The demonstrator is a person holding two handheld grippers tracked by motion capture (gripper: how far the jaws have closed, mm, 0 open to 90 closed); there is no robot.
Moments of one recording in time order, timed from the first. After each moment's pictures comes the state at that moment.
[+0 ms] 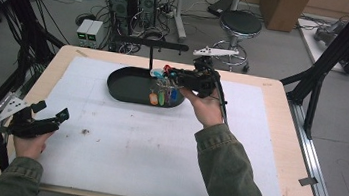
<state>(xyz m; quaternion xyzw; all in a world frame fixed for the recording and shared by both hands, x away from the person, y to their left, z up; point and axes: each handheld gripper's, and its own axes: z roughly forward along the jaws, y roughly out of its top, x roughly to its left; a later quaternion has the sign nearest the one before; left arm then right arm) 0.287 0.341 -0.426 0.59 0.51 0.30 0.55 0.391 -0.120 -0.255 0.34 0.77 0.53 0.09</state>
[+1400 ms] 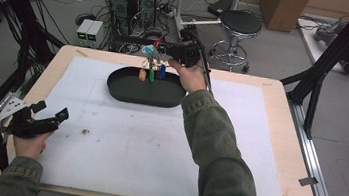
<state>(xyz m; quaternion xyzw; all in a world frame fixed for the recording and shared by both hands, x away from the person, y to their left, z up) 0.287 0.342 -0.427 0.58 0.52 0.29 0.55 0.467 -0.080 -0.238 0.37 0.76 0.52 0.07</state>
